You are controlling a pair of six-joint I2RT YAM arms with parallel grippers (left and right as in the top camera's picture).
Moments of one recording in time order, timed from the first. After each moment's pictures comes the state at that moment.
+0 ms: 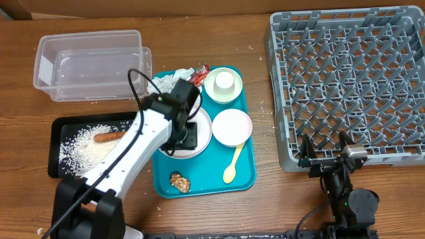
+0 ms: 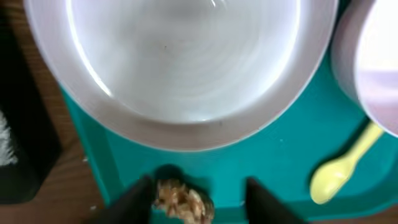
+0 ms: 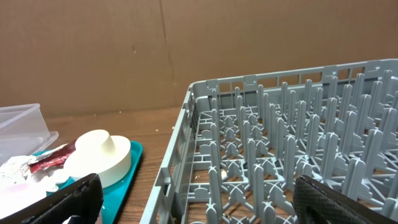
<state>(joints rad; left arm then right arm) -0.42 1.62 1.20 -1.10 0.01 -0.45 0.02 0.01 0.02 -0.03 -0.11 0.14</state>
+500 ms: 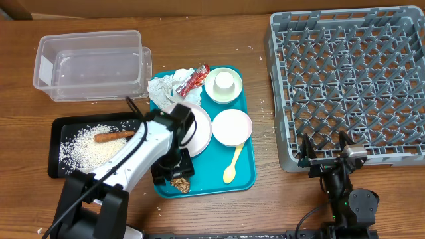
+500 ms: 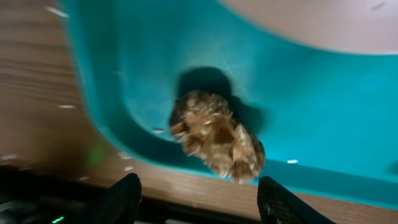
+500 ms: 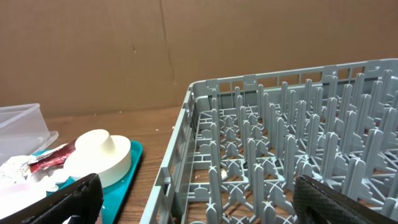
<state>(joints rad) -0.43 1.62 0.97 -1.19 0.11 -0.72 0.02 0.01 0.02 -0.03 -0.11 0.14</state>
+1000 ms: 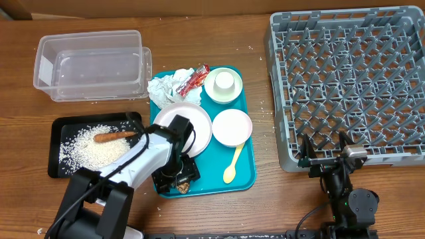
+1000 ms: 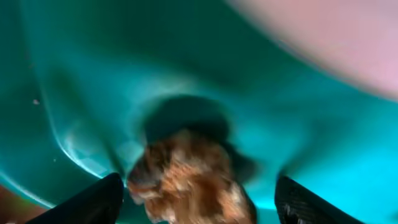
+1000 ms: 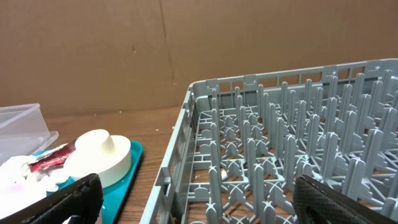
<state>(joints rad) -0.43 1.62 0.81 -0.94 0.18 -0.80 0.02 0.01 0.02 -0.03 -0.11 0.14</state>
